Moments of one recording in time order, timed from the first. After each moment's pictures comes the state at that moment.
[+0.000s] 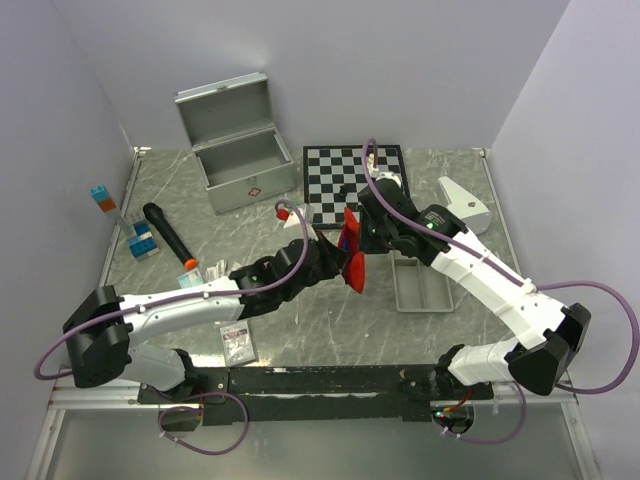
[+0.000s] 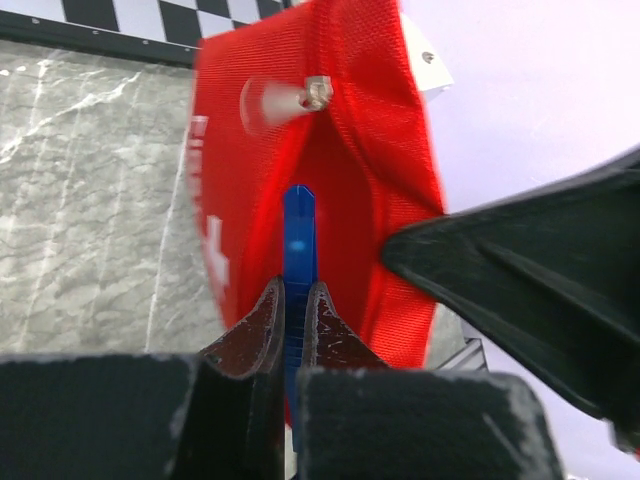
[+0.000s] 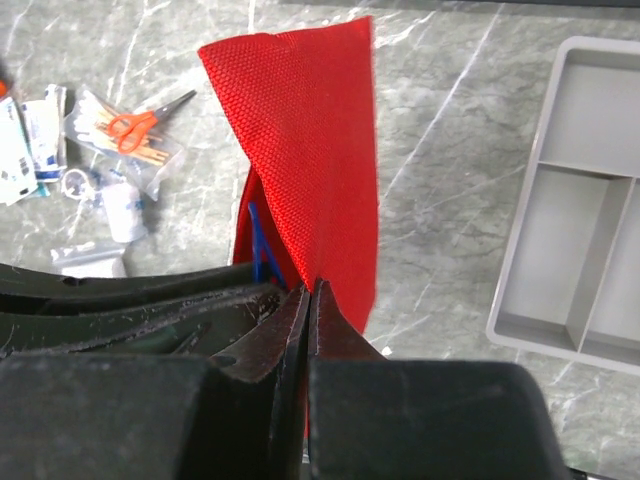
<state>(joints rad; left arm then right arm) -1.08 1.37 0.92 0.11 -0.42 -1.00 0.75 1.30 1.39 -0.95 0.23 0.61</state>
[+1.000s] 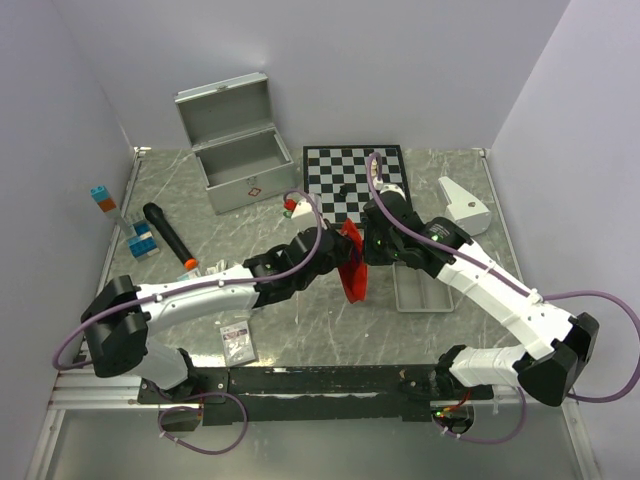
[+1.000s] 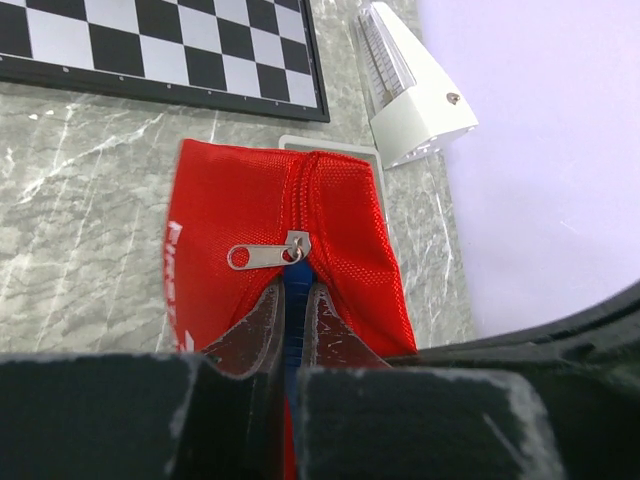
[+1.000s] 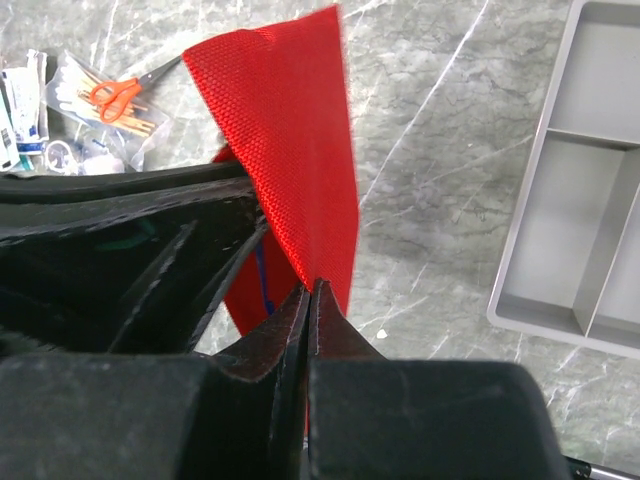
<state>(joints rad) -1.06 1.47 1.05 0.04 -0.49 -0.99 0.75 1.23 1.27 -0.92 0.20 0.62</state>
